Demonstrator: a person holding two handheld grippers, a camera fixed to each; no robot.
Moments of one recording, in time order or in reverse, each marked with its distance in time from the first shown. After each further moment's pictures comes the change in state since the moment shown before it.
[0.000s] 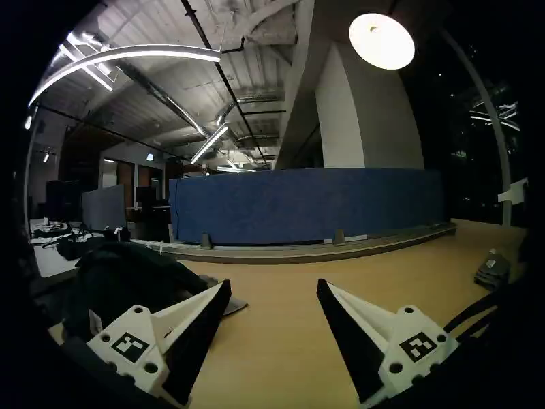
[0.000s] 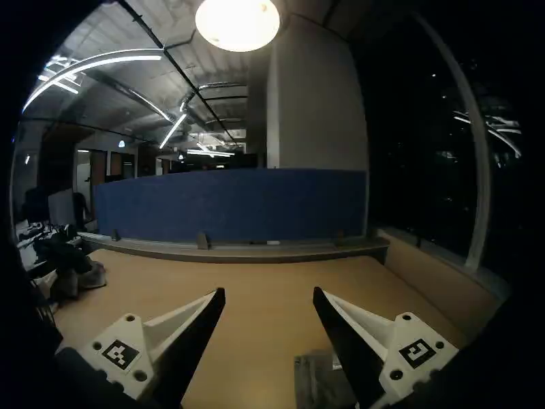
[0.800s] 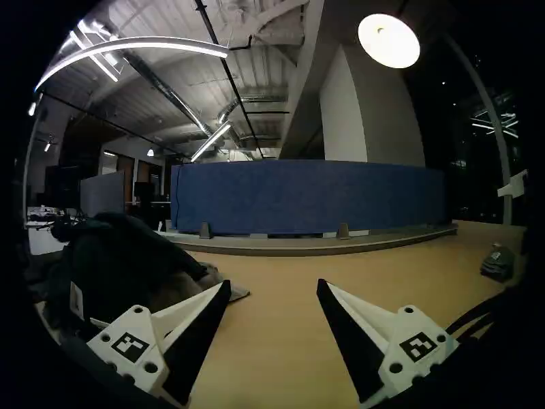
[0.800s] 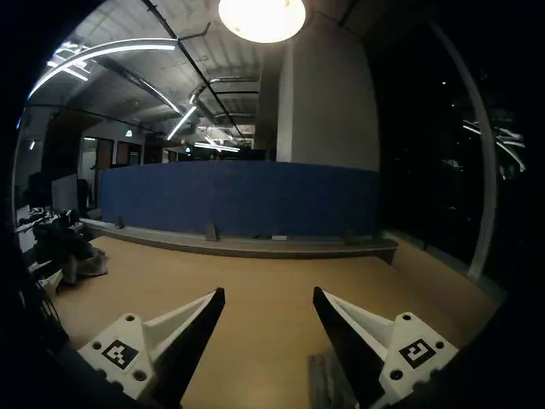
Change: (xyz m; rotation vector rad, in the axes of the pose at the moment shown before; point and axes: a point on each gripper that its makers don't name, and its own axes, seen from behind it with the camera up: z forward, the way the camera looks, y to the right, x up) left arm -0.051 -0.016 0.018 -0.008 0.003 -0.044; right arm -0.019 -0.034 0.014 0.021 -0.016 -0.050
